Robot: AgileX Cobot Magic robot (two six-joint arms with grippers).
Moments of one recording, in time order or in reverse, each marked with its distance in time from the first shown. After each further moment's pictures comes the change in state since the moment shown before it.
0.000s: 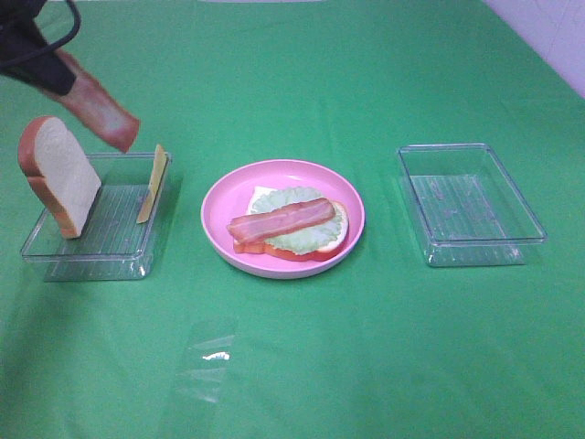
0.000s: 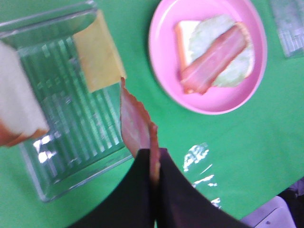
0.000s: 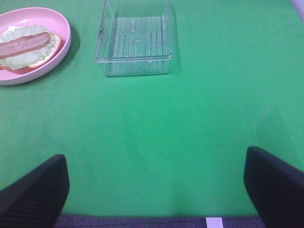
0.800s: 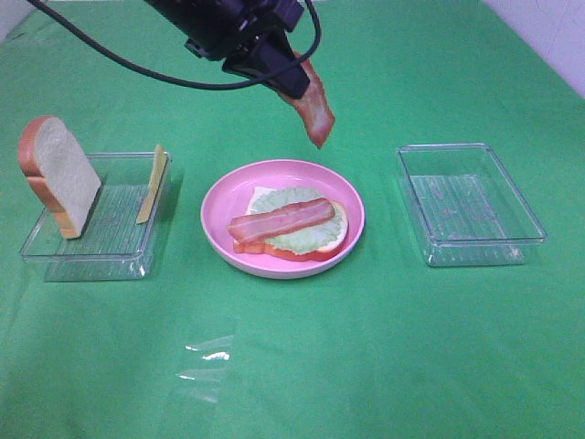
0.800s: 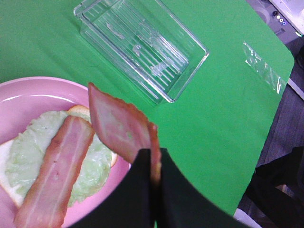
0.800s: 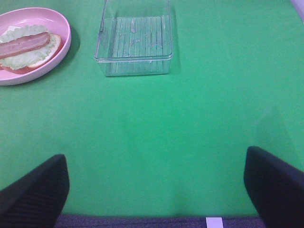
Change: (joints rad) left arm -0.391 0.400 -0.404 -0.150 -0.053 0.045; right arm 0.000 0.000 0.000 0.000 0.000 0.000
